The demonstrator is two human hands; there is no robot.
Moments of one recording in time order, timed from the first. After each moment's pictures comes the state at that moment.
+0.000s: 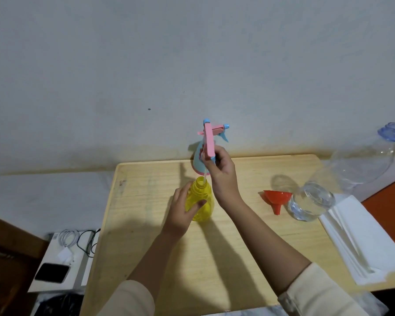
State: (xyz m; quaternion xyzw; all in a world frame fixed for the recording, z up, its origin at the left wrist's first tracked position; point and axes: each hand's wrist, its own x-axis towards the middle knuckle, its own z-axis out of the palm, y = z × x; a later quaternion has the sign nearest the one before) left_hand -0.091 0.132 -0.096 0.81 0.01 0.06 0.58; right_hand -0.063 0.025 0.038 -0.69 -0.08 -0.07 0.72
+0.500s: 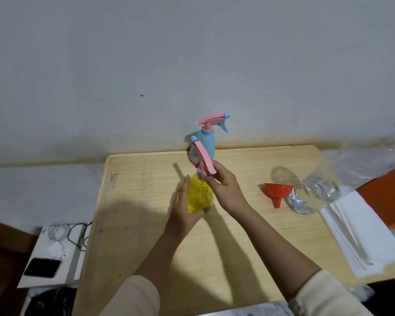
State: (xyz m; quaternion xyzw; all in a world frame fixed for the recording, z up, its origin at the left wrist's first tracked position) left_hand -0.090 0.123 -0.124 0.84 0.00 0.09 0.53; right_hand -0.058 0.001 -0.016 -0.76 -0.11 0.03 0.63
